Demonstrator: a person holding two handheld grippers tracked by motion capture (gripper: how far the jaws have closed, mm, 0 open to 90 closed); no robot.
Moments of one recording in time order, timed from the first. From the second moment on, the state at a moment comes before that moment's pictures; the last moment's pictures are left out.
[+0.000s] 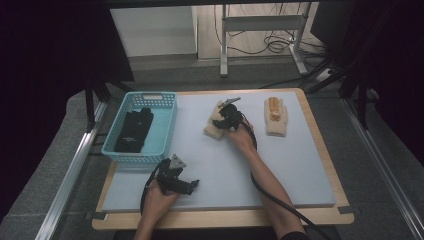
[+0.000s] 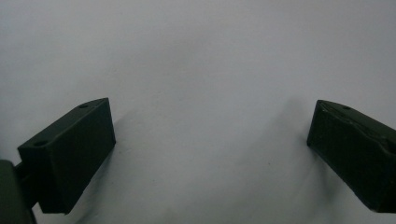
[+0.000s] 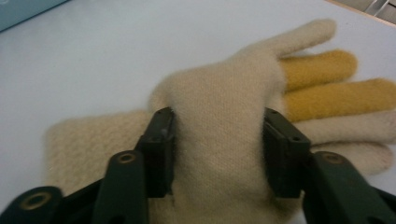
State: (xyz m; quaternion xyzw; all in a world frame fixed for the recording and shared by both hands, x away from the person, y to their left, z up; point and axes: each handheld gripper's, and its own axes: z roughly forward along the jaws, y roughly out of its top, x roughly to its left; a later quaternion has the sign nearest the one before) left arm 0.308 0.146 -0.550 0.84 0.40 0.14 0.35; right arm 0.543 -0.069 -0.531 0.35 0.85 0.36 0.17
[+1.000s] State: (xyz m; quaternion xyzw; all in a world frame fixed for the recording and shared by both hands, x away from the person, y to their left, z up) left arm 0.308 0.146 -0.550 0.84 0.40 0.14 0.35; right arm 0.402 -0.135 -0.470 0.25 0.87 0.41 0.07
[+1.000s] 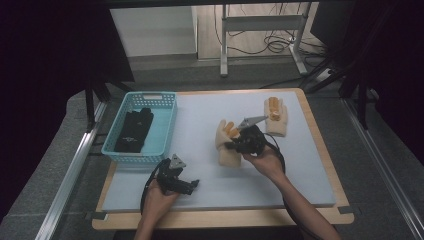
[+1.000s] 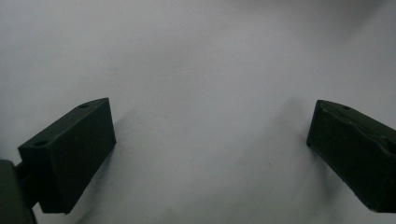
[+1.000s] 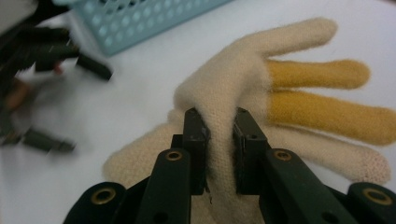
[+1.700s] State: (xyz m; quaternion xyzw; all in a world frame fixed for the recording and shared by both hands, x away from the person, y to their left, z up) left arm 0.308 0.146 -0.550 0.84 0.40 0.14 0.35; right arm 0.401 -0.177 -0.500 0.32 0.86 0.38 0.08
